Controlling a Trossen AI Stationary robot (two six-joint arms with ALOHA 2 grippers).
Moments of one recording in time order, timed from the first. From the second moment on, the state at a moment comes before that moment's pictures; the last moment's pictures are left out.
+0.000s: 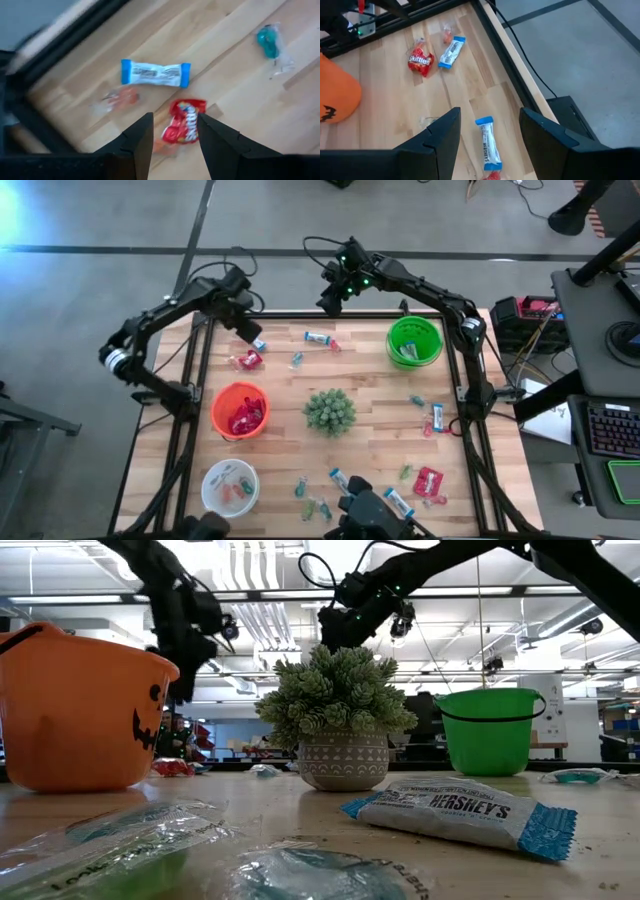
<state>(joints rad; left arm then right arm) 0.91 1.48 1.22 -1.05 0.04 0.01 -0.66 2.08 2.03 -0.71 -0.39 -0.12</state>
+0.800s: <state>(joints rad) 0.91 1.69 1.31 -1.17 0.12 0.08 -0.66 2.08 2.02 -0.79 -0.39 -0.07</state>
